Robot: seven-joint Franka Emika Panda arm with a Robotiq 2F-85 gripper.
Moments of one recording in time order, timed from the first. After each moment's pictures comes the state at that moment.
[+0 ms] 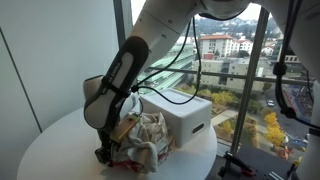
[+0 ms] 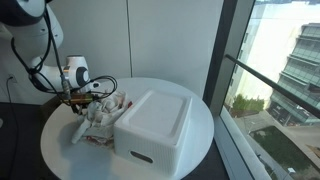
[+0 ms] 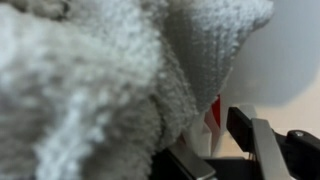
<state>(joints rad) 0.29 0.63 0.14 -1.94 -0.18 2.48 0.09</state>
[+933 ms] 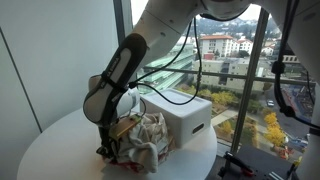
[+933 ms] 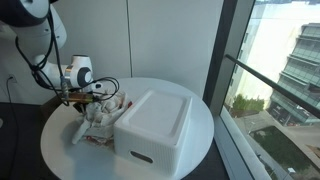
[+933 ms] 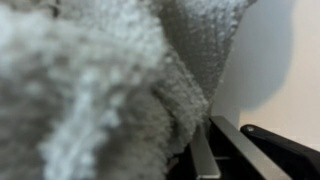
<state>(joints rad) 0.25 0.63 0.17 -1.93 -0.07 2.48 0.07</state>
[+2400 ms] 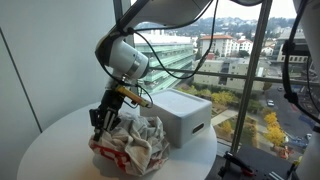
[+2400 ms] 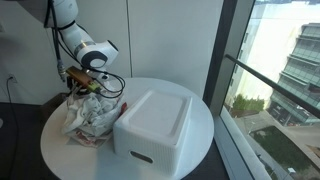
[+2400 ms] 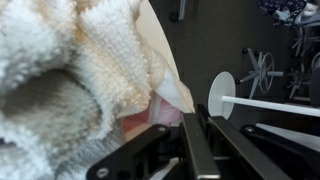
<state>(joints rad) -0.04 0.46 0.34 -1.92 0.68 2.09 -0.44</state>
